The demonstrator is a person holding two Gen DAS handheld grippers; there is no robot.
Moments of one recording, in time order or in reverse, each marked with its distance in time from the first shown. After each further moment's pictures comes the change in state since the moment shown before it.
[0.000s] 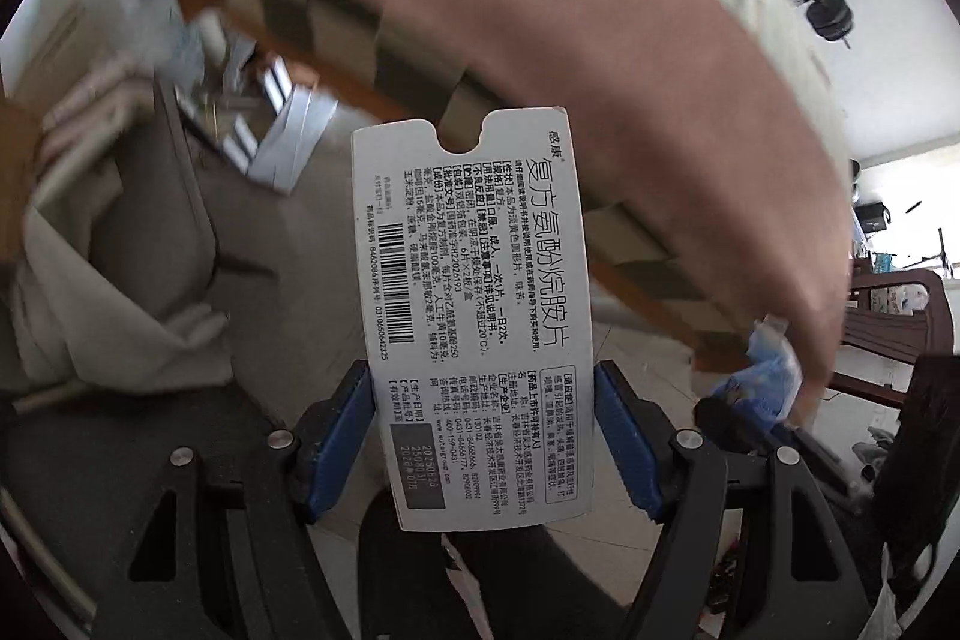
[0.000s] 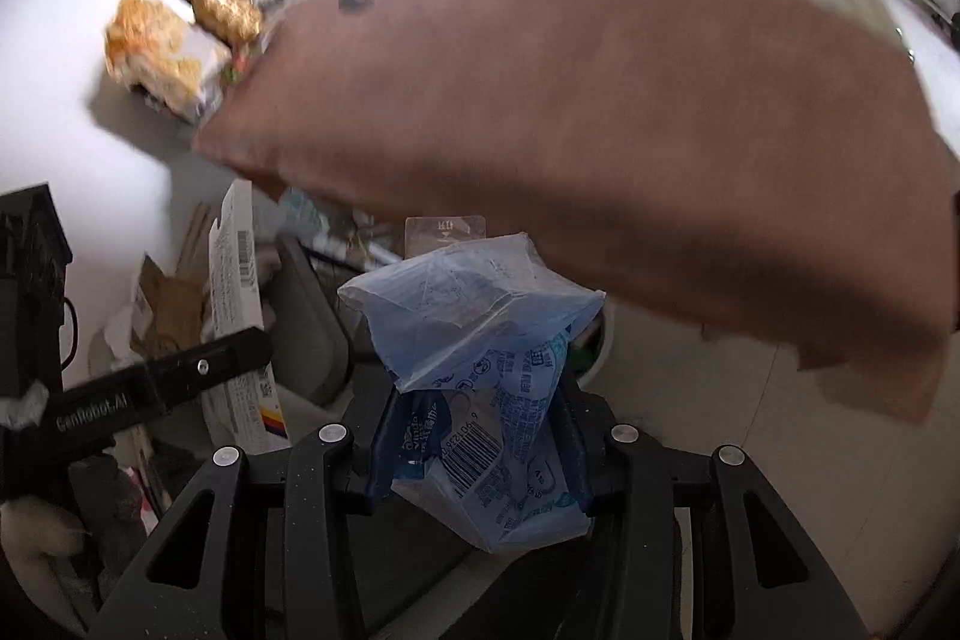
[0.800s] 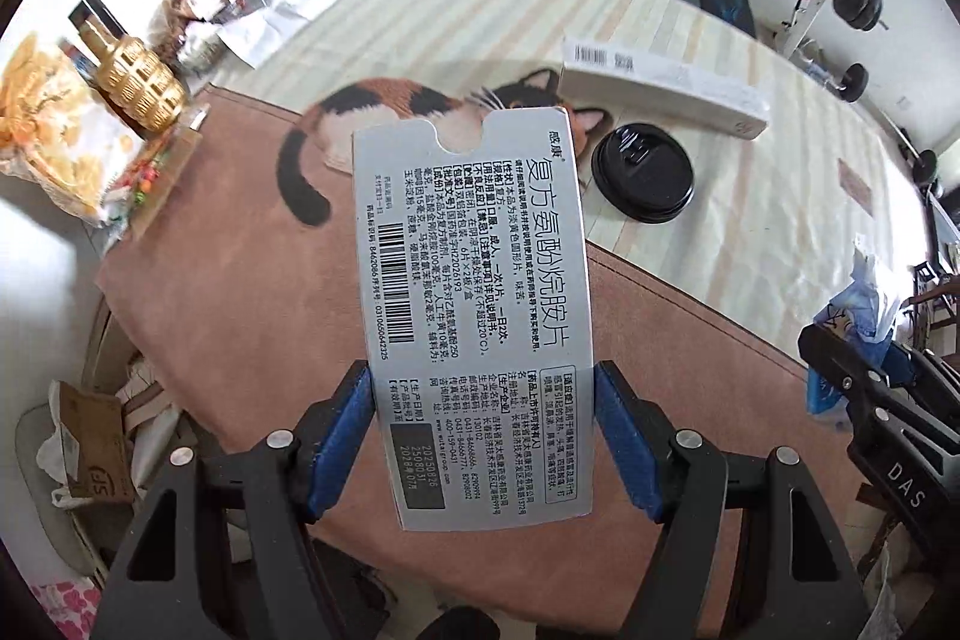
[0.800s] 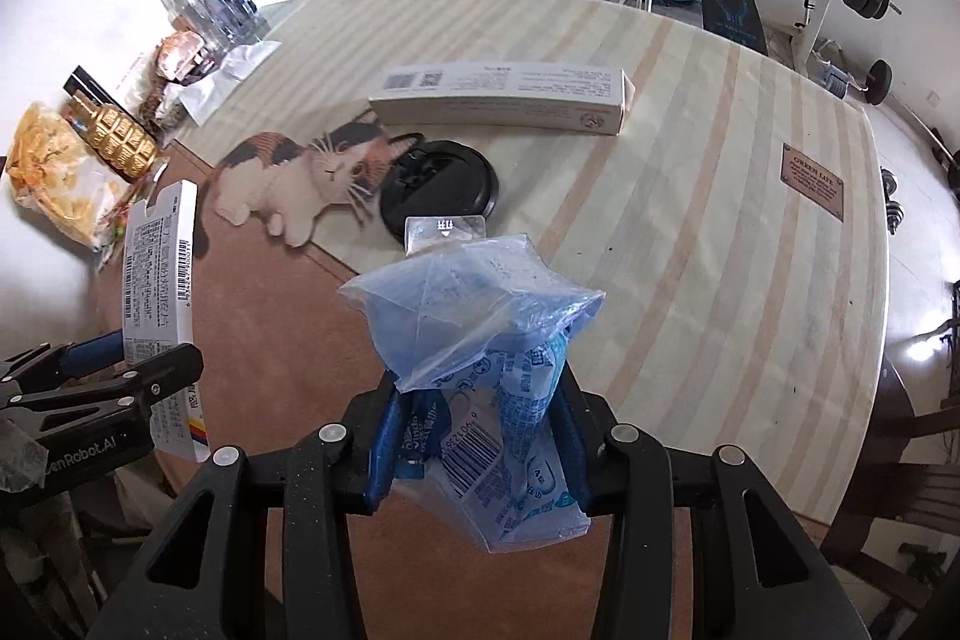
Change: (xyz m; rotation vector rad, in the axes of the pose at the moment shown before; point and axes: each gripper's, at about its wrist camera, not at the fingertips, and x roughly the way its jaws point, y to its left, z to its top) left arm -0.060 -0.231 0.228 0.184 -0.235 0.330; right arm -0.082 -0.094 0.343 -0.159 -0.168 -0.143
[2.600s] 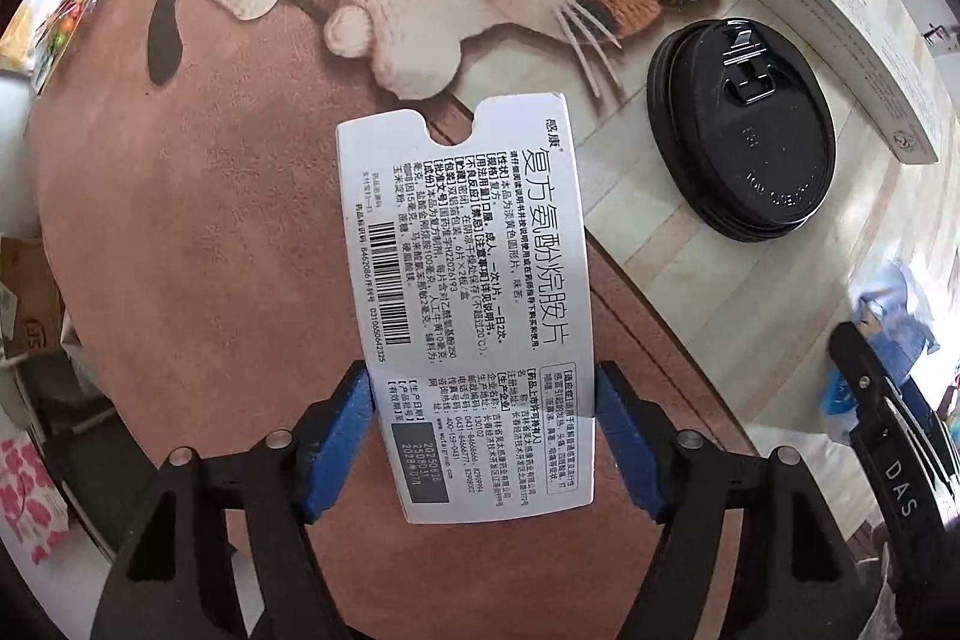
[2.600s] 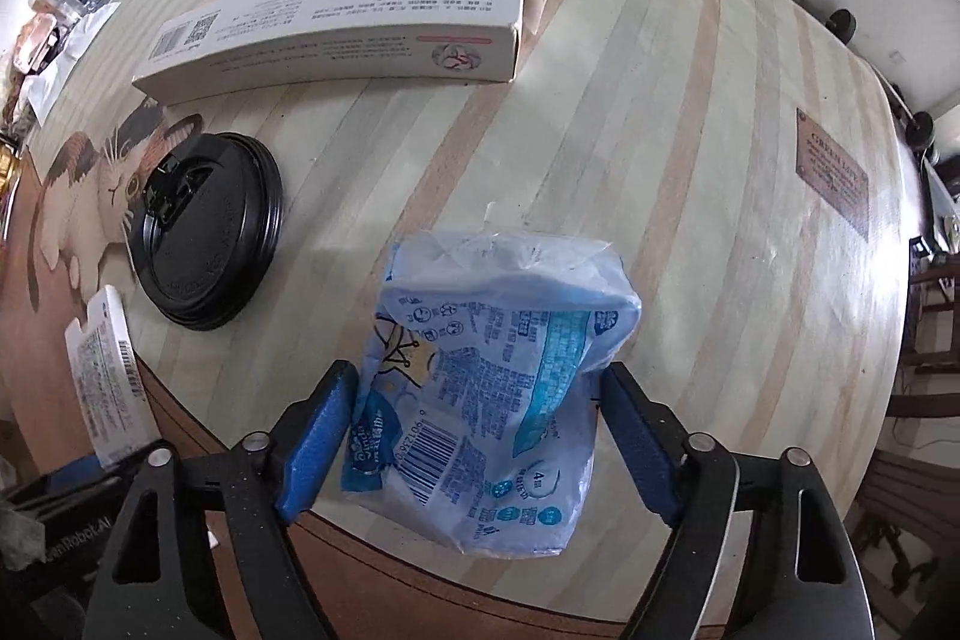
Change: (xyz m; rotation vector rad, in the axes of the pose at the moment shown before) left arm 0.145 -0.042 0.033 -0.283 0.410 0.032; right arm 0.156 -0.069 0.086 0.033 0.228 -0.215
